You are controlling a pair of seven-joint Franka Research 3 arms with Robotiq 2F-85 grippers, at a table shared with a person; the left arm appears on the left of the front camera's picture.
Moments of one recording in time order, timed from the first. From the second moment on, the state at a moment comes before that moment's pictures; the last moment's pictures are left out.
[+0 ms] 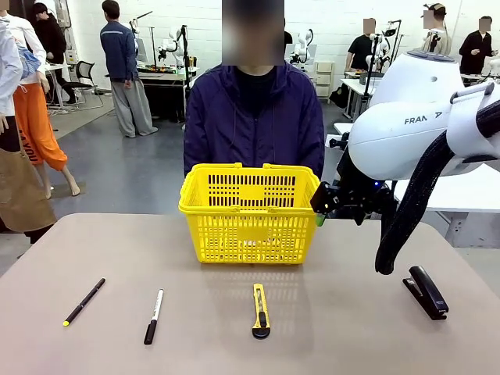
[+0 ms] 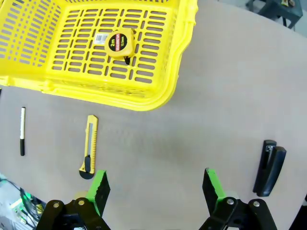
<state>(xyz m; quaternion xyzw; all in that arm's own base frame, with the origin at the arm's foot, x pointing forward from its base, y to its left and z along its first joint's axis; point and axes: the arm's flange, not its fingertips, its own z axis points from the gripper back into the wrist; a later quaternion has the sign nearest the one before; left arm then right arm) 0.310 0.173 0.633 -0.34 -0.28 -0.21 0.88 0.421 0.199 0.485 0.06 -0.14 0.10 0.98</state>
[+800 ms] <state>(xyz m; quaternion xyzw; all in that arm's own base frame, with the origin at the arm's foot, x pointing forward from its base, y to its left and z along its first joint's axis) 0.310 0.174 0.632 -0.34 -0.28 -0.21 0.88 0.376 0.122 0.541 0.10 -0.16 0.31 0.93</state>
